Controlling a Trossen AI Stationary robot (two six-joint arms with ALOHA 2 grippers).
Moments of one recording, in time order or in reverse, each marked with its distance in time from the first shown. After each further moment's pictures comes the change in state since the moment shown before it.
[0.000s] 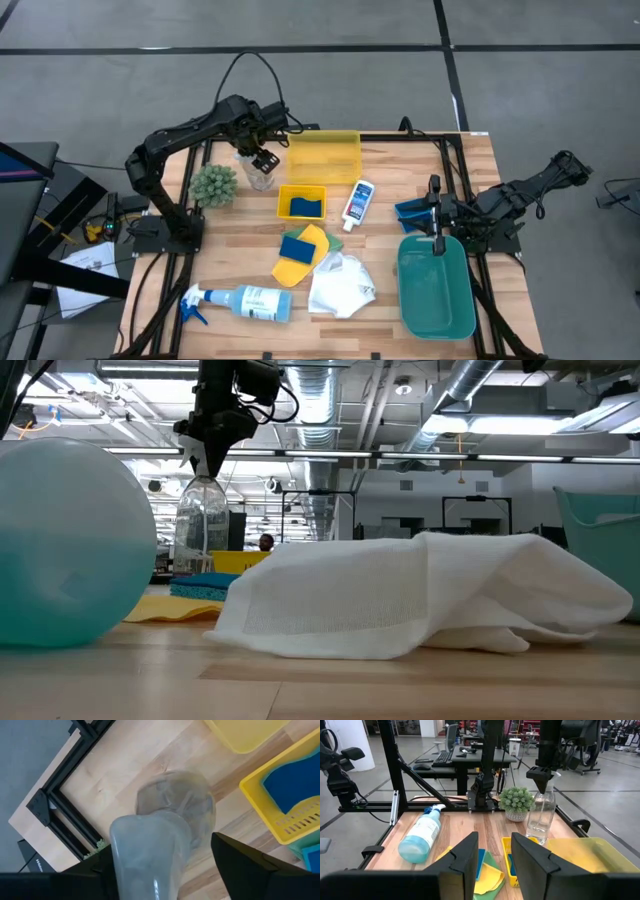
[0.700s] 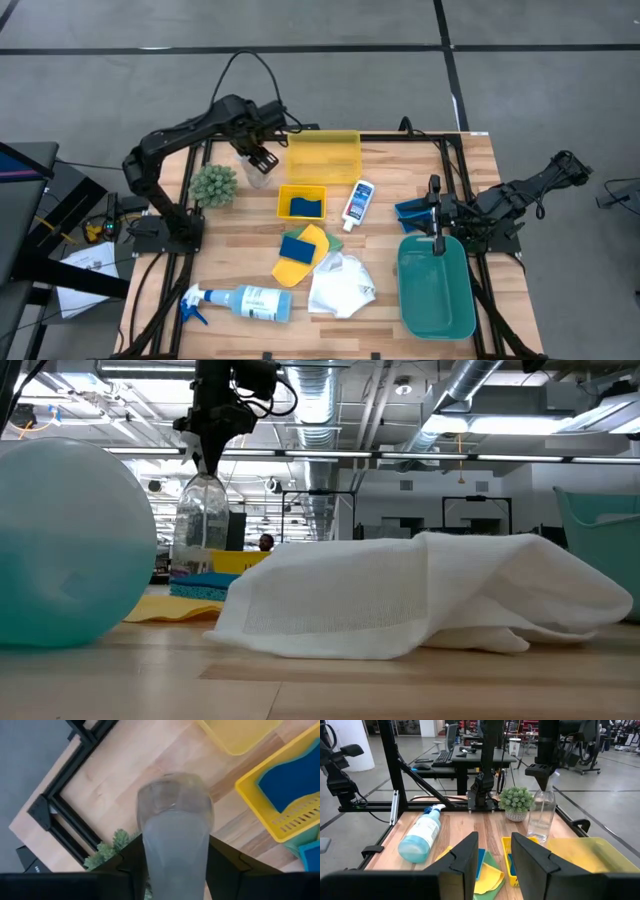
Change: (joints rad) left arm 0.000 -0.029 -0.002 0.009 -0.003 0.023; right arm 0.000 0.000 0.000 -0.002 0.000 0.001
